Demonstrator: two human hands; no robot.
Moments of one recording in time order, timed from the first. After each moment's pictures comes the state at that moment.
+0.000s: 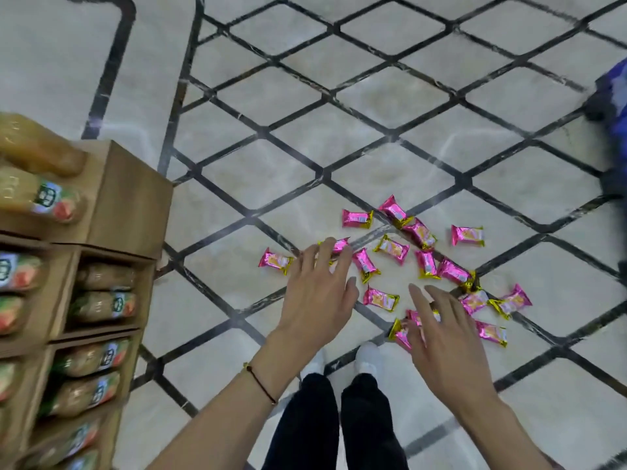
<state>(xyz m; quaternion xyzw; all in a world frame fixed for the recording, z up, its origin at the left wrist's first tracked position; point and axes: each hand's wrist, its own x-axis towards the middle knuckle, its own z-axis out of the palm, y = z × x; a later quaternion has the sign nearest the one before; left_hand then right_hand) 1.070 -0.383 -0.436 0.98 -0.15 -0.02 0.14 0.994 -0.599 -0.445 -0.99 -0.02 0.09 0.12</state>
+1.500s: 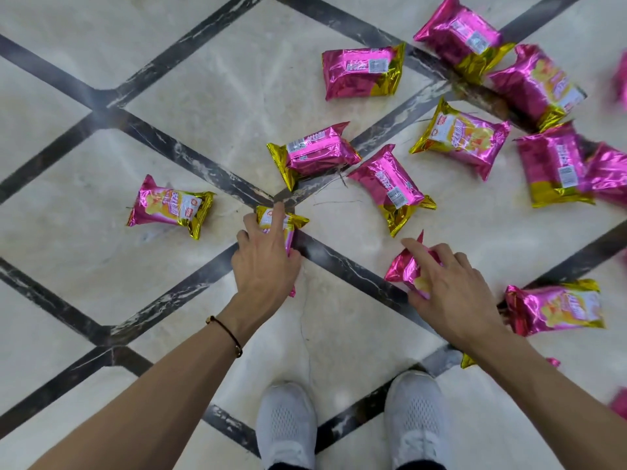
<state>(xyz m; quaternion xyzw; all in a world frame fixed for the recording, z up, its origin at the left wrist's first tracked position) 1.113 -0.367 -1.103 0.97 0.06 -0.22 0.06 1.039 -0.632 -1.094 -0.96 0.01 0.26 0.13</state>
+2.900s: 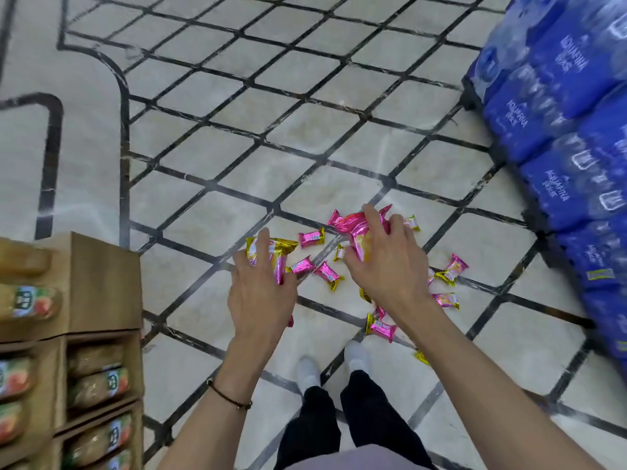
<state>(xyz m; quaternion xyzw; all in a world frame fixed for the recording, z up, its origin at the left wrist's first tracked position) 1.077 -0.418 -0.260 0.97 0.03 -0.08 0.23 1.061 -0.613 -0.256 -0.97 0.17 0.01 0.16</state>
